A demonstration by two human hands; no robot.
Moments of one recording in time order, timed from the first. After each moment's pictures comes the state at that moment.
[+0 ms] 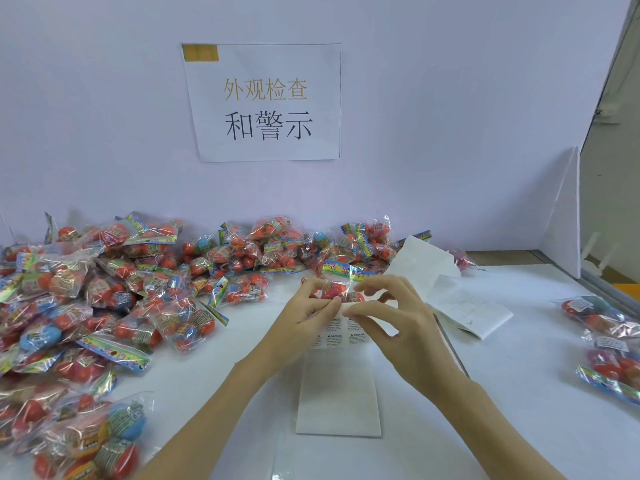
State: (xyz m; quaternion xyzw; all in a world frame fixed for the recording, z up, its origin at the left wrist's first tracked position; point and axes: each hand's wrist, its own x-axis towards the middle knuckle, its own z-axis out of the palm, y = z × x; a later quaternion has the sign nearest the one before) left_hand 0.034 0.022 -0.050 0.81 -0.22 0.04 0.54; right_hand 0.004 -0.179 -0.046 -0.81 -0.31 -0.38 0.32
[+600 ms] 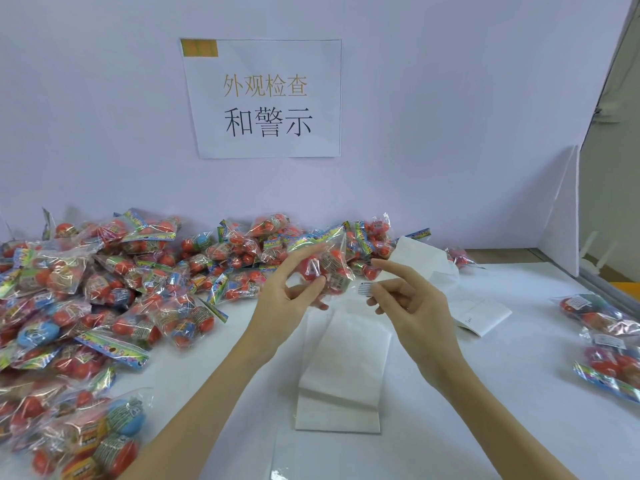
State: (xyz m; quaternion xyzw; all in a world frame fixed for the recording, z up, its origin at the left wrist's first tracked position) left_hand 0.039 0.027 -0.037 0.69 -0.20 0.12 0.69; right_hand 0.004 -0.178 -0.035 -0.70 -0.12 -0.18 0.68
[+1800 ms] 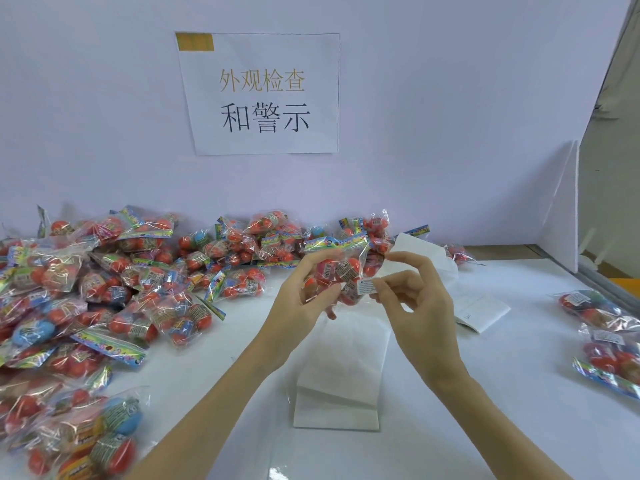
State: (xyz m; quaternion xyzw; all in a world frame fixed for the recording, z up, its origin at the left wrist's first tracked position) left_hand 0.028 0.012 -0.037 0.70 -0.23 0.08 0.67; right_hand 0.000 -0.174 -0.037 -0.72 -0.12 -0.29 0.62
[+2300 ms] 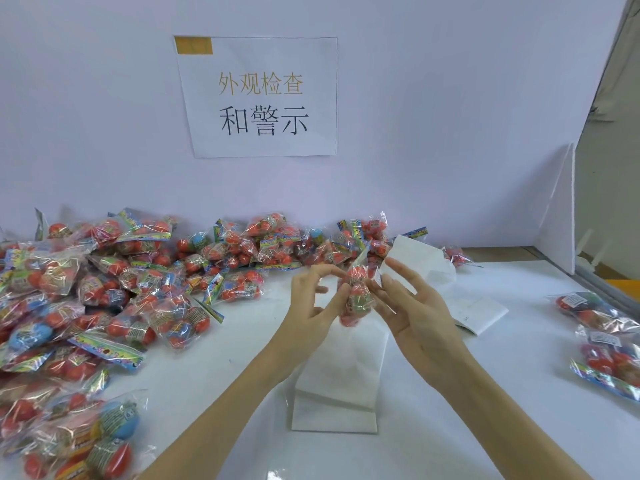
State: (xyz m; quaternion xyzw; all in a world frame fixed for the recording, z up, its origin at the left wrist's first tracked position) left_hand 0.025 -0.002 -0.047 0.76 -0.18 0.06 0.62; right_hand 0.008 -0.181 -0.031 -0.43 -0.07 -0.03 0.90
